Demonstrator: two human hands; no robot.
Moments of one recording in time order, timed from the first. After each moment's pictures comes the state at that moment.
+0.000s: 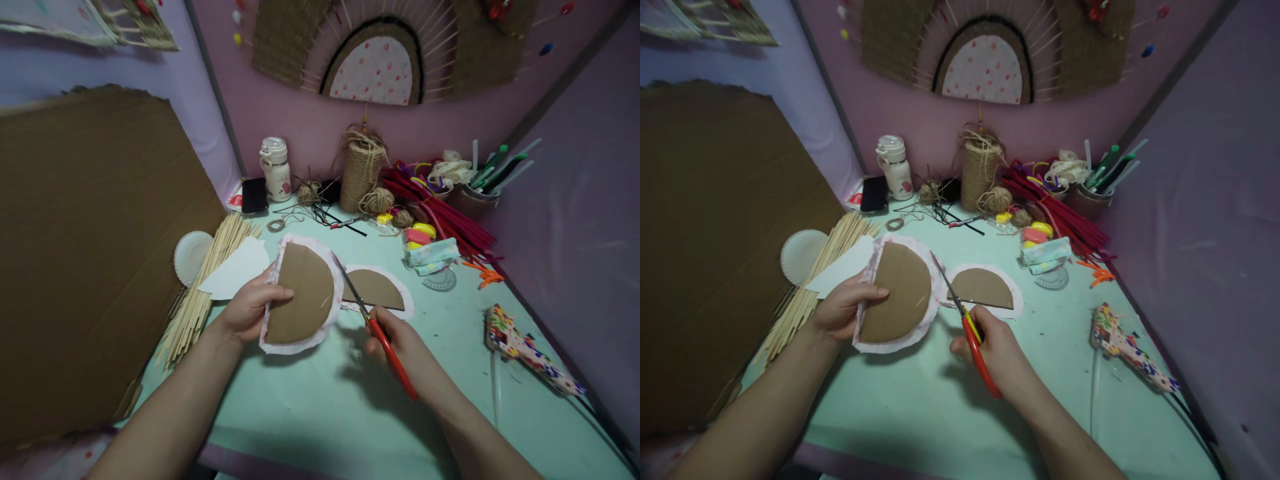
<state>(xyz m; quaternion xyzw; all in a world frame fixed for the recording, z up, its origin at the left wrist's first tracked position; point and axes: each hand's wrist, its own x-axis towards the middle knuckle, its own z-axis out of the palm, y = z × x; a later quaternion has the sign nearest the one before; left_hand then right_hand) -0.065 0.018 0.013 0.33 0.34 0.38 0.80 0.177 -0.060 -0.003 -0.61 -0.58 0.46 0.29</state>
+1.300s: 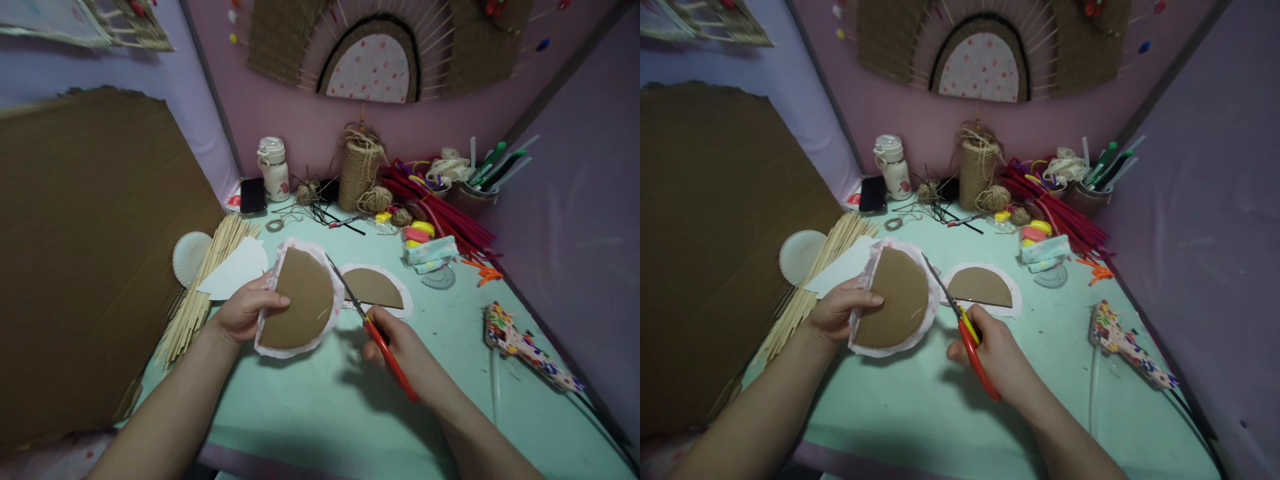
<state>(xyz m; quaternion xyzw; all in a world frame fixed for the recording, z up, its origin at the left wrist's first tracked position) -0.073 0.020 0.008 0.33 0.33 0.34 0.82 0.179 -0.064 -0.005 -0.59 -0.55 0.51 0.30</state>
